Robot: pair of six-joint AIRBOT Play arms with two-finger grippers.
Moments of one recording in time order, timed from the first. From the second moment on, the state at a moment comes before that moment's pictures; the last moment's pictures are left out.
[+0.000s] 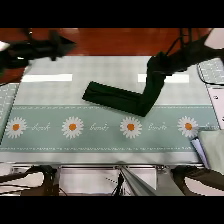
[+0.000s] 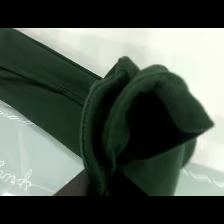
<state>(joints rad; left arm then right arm) 0.12 -1.40 1.38 0.29 -1.05 -1.16 0.27 -1.34 1.55 -1.31 1.29 1.66</state>
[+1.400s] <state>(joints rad) 0.32 -1.12 1.38 0.52 -1.38 -1.16 0.19 -1.50 1.48 -1.61 1.41 1.61</state>
